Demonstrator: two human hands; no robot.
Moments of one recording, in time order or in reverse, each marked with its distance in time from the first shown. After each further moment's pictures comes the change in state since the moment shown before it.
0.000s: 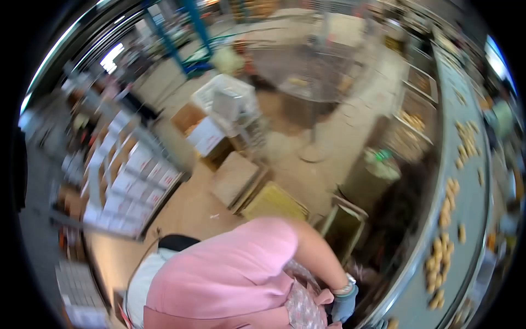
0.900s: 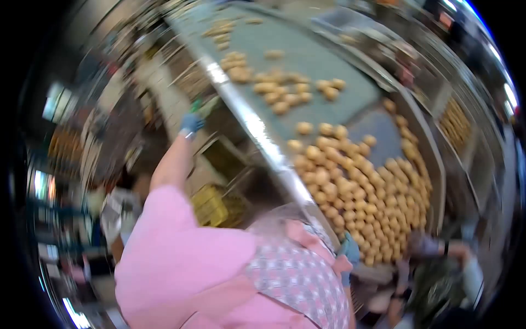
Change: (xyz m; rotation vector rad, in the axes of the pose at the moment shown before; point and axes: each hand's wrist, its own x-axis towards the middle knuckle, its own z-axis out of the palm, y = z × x) left_hand -0.360 -0.245 -0.107 -0.854 1.876 -0.621; right_hand -0.354 -0.015 -0.079 0.136 0.127 0.916
